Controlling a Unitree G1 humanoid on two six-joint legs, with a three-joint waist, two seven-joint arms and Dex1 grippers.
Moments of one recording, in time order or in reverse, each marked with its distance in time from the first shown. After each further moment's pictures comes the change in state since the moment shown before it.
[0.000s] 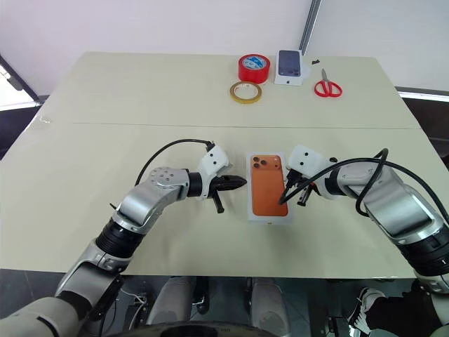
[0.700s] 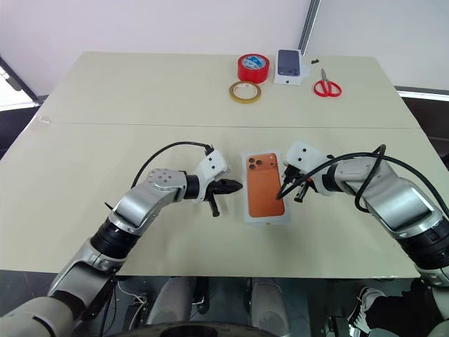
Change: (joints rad) left arm 0.000 0.046 -0.039 0.006 0.004 -0.003 -0.004; right arm -0.048 -0.024 0.035 0.017 0.085 -0.008 -0.051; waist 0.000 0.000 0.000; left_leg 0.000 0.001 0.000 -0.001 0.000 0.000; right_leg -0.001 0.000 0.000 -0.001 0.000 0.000
